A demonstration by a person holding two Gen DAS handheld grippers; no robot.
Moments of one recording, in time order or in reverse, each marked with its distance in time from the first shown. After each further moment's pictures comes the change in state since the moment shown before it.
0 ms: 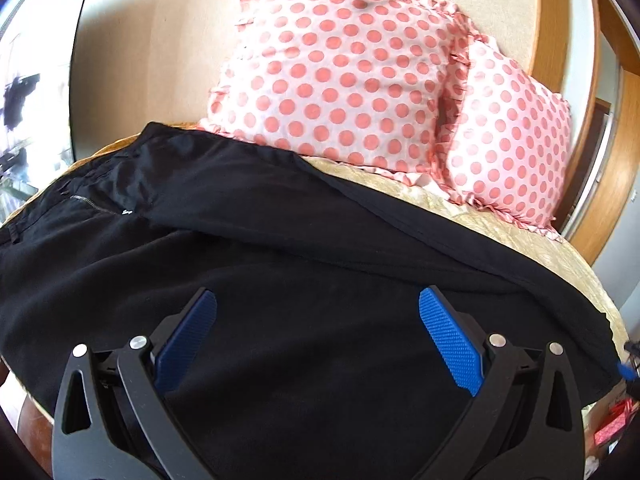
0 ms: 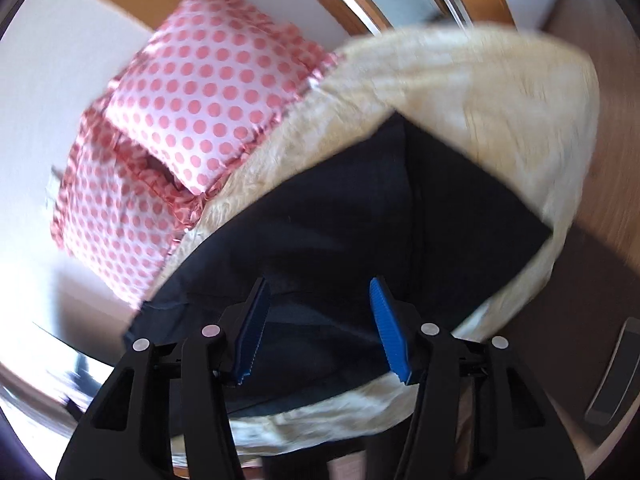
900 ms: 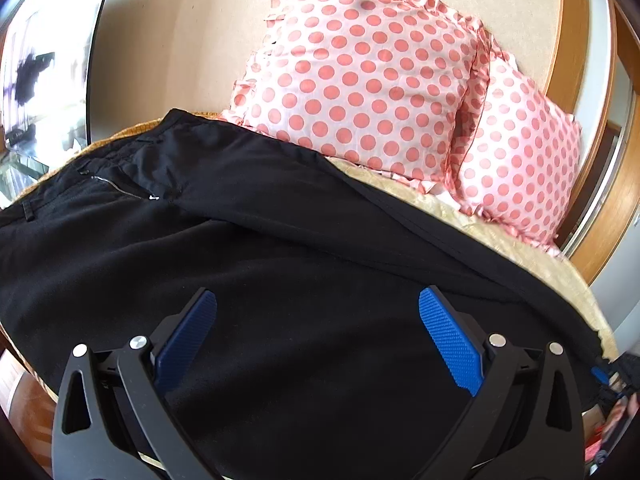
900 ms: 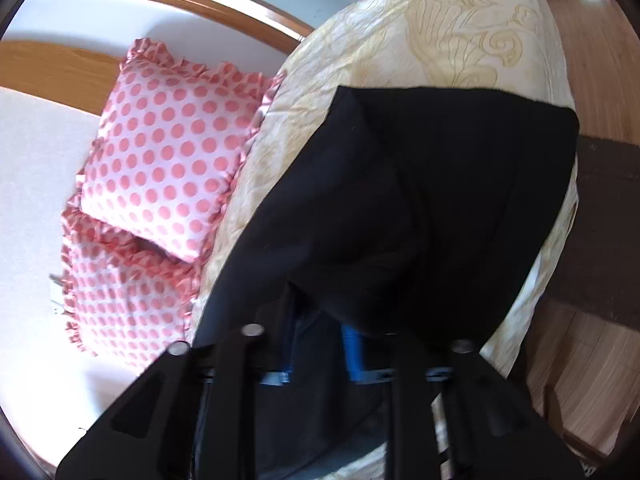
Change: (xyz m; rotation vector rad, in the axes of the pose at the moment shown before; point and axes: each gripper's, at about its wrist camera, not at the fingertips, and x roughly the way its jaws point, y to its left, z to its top) left arm -0.013 0.026 0.000 -0.090 0.002 -0.016; right arm 0.039 -0.013 -0.004 0.213 -0.189 0.035
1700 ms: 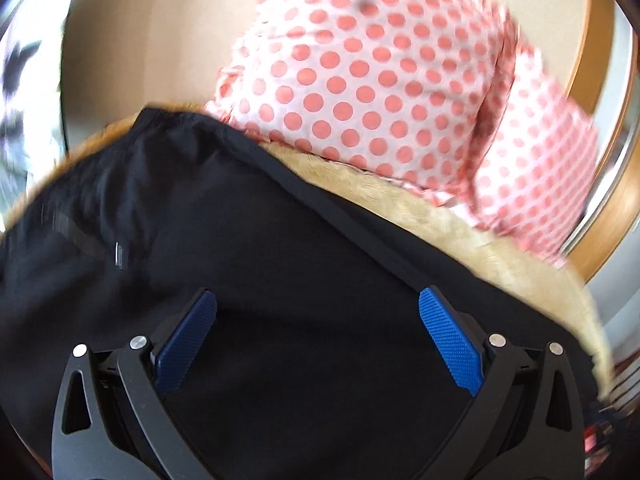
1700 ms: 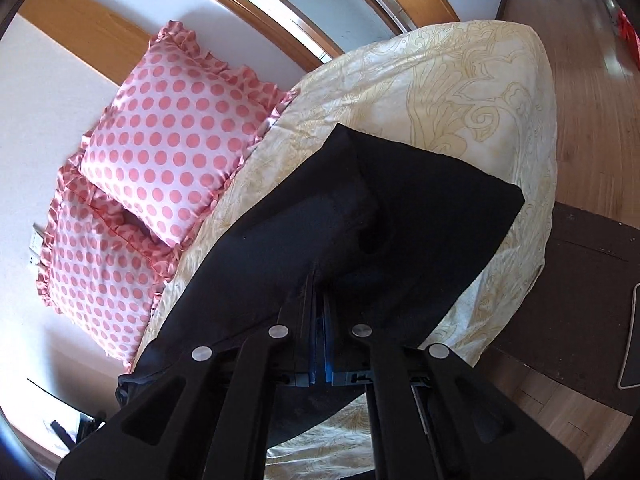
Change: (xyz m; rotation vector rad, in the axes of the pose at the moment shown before) left arm 0.075 0.004 0.081 0.071 0.134 0.029; right arm -0.022 -0.003 0.002 -0.211 -0.037 -0.057
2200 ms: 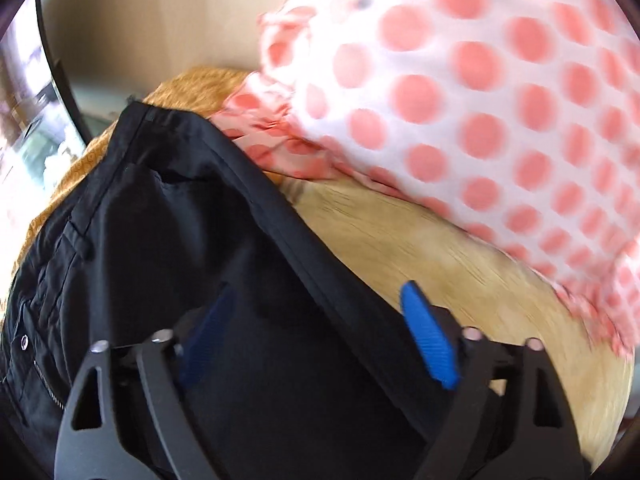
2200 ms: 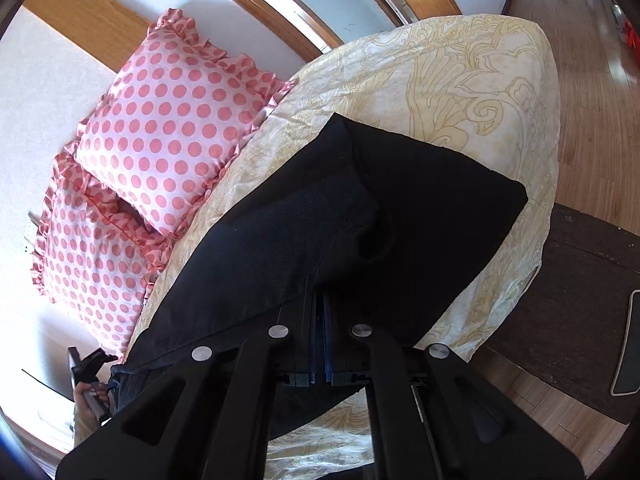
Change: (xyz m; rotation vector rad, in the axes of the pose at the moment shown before) left arm 0.172 0.070 0.135 -0.210 0.292 0.263; right arm 0.001 -0.003 -0.002 -0.017 0.028 -0.015
